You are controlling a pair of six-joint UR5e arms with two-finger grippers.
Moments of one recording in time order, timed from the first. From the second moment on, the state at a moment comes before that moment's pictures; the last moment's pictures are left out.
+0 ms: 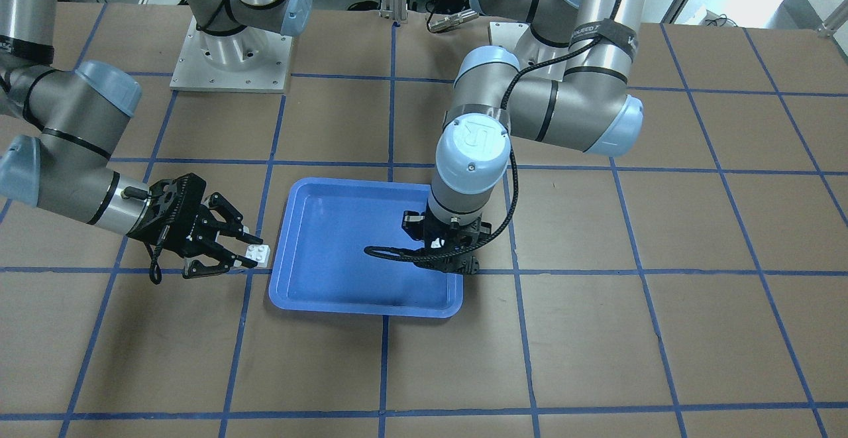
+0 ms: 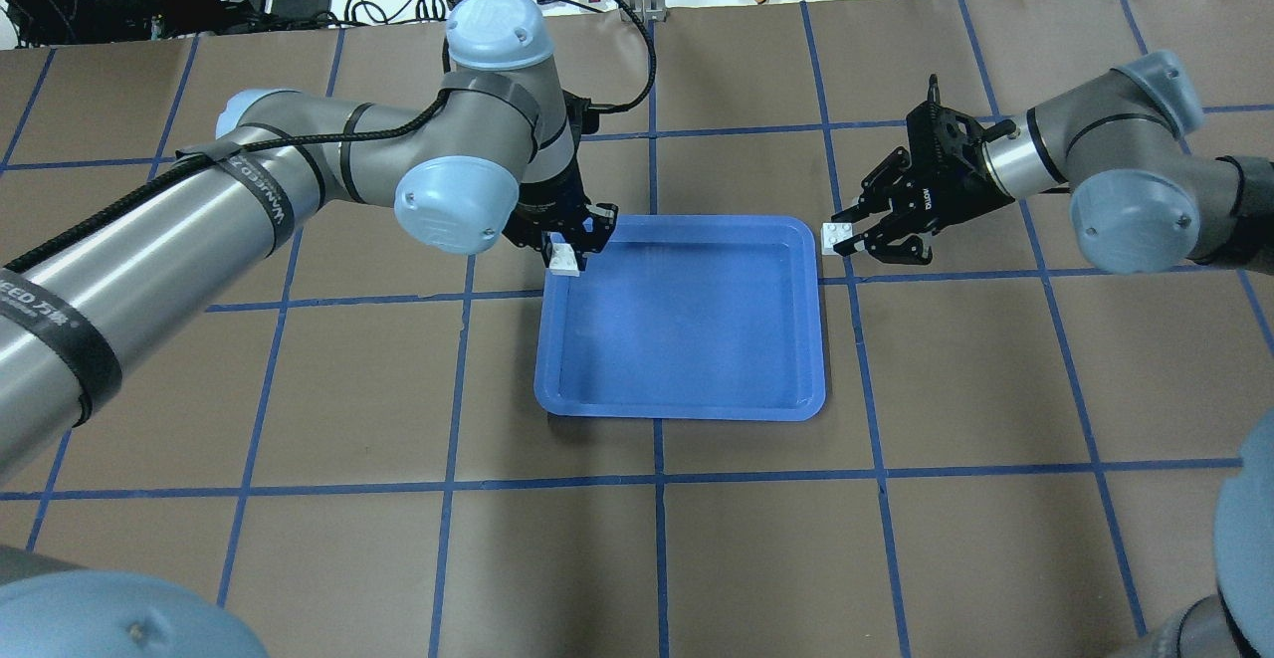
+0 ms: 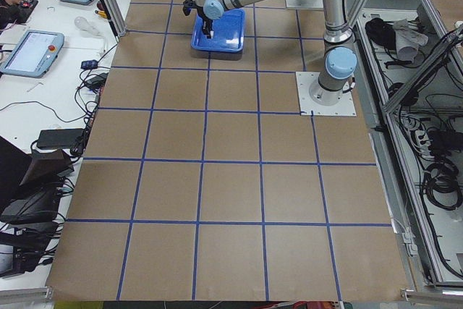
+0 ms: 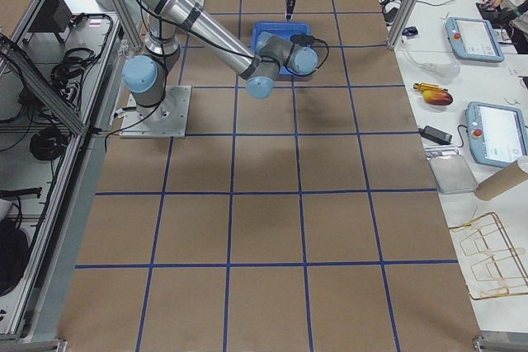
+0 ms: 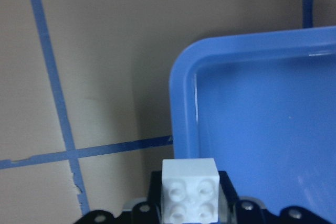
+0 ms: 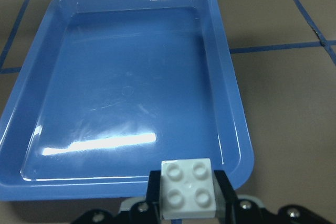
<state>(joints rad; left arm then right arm) -1.84 -1.99 -1.64 -1.16 1.52 -0.12 1.28 -1.25 1.93 -2.02 -0.84 -1.87</state>
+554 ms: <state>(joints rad) -1.96 -2.05 -1.64 -1.13 1.50 -0.22 1.30 -1.24 1.93 -2.03 -0.83 -1.86</state>
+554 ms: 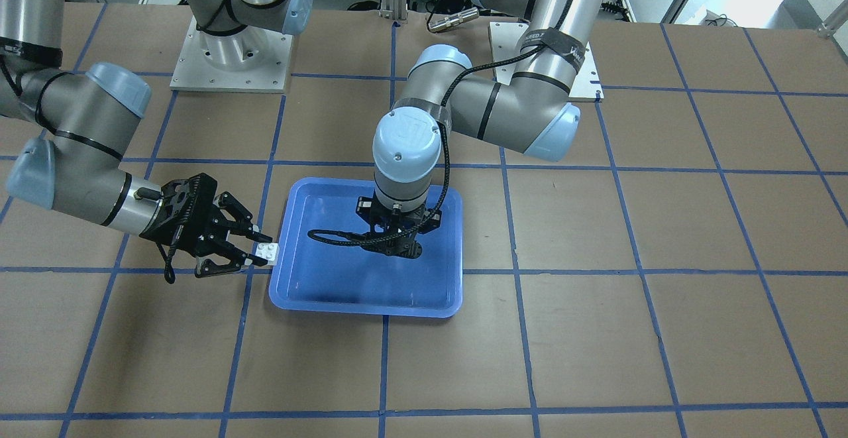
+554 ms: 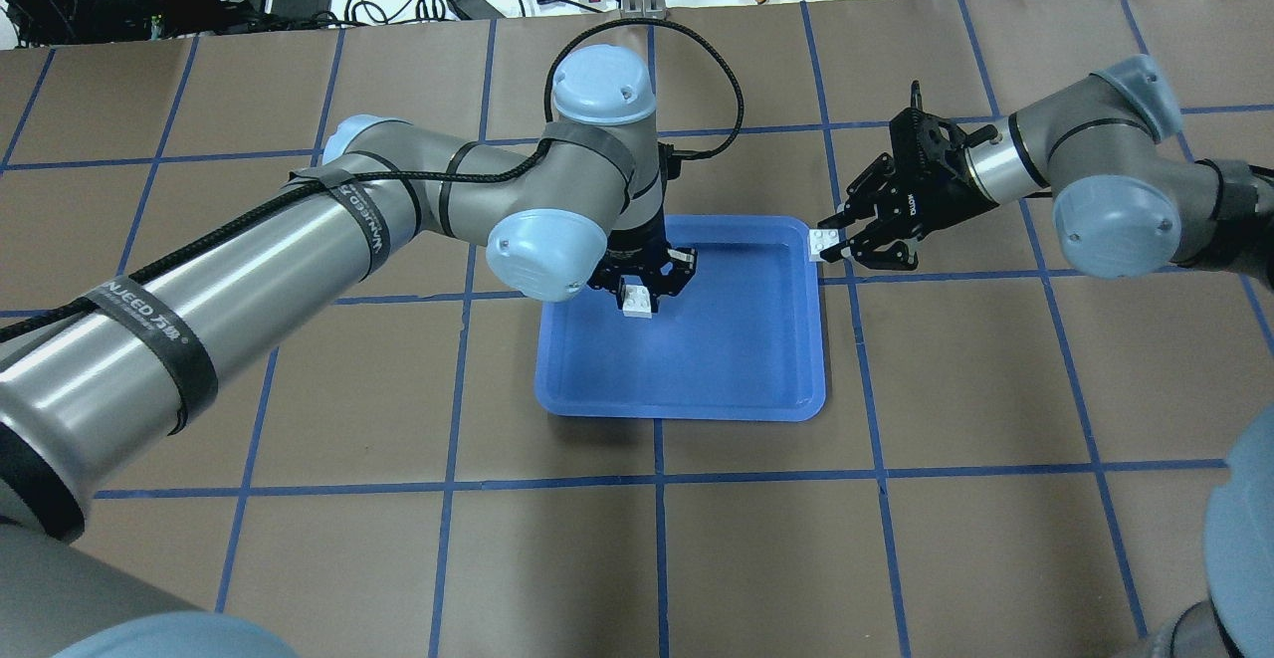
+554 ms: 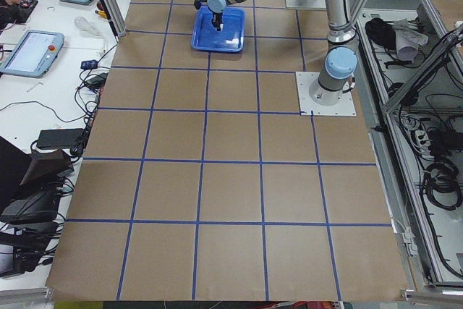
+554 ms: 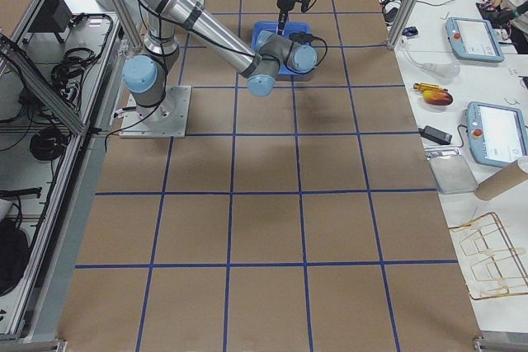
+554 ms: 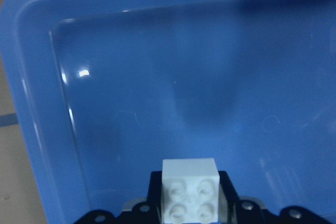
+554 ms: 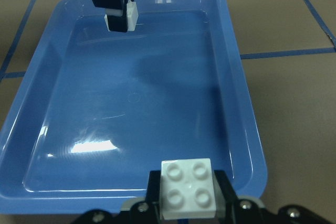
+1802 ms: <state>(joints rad) -1.98 -2.14 -1.65 -1.06 1.42 -0.26 1.38 -1.22 2.05 -2.22 -0.81 -1.78</state>
